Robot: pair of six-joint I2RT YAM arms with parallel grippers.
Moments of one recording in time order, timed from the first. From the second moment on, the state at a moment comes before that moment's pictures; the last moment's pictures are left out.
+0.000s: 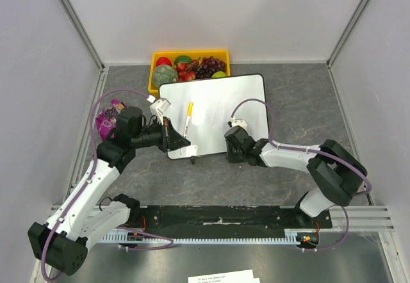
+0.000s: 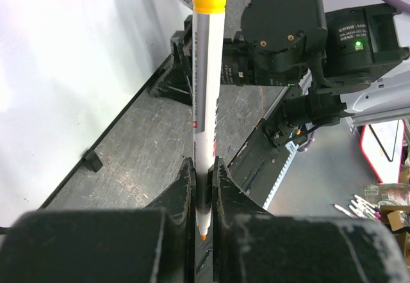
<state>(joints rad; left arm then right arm) -0.39 0.89 0.82 -0.41 0.68 -0.38 0.82 1.58 0.77 -0.15 0.21 0.63</state>
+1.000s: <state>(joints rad) -0.39 0.85 0.83 -0.55 0.92 -0.32 0.85 1.02 0.93 -0.19 -0.35 0.41</state>
